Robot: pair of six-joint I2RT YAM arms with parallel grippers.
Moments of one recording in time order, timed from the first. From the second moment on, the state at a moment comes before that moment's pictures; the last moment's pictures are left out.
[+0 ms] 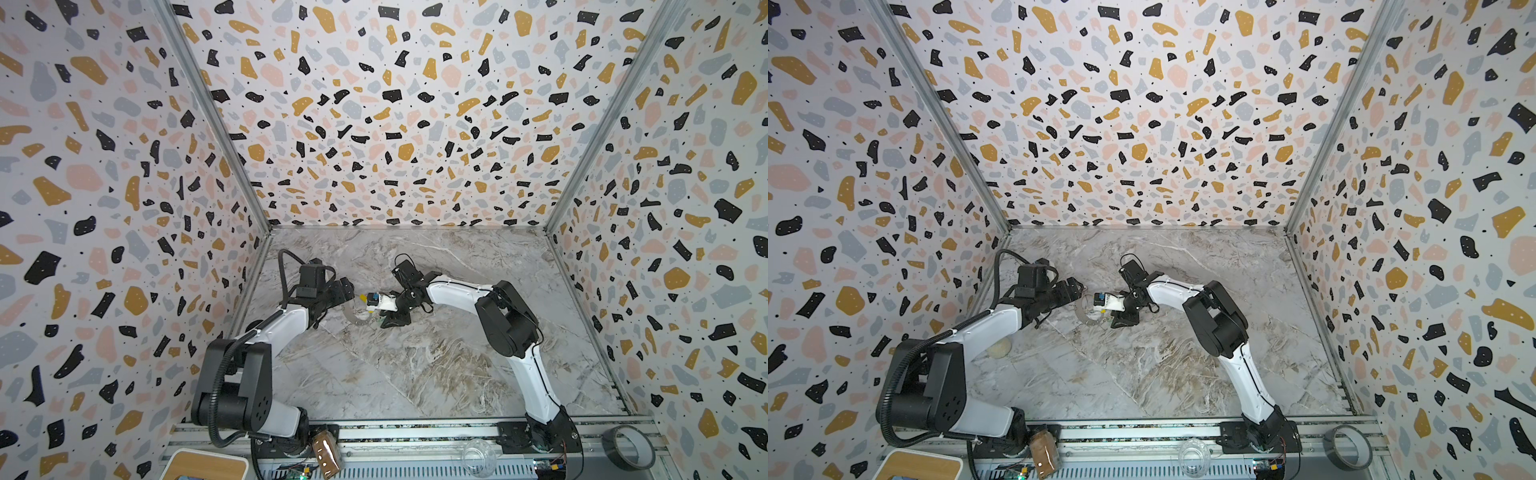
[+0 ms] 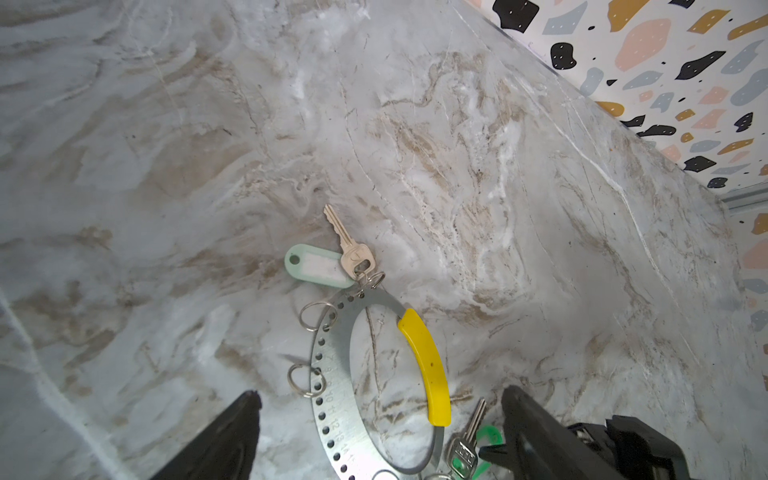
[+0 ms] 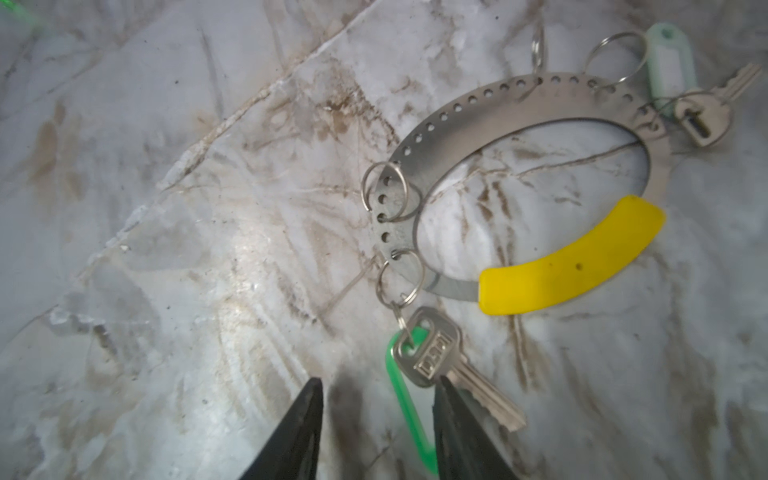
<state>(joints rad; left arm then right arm) -0.12 1.46 0.80 -0.10 0.17 -0.48 0.75 2.25 1.65 -0.50 -0.60 -0.81</state>
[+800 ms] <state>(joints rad) -0.12 1.47 0.80 -0.10 0.16 -0.48 0.76 2.32 1.74 -0.56 -0.64 -0.83</state>
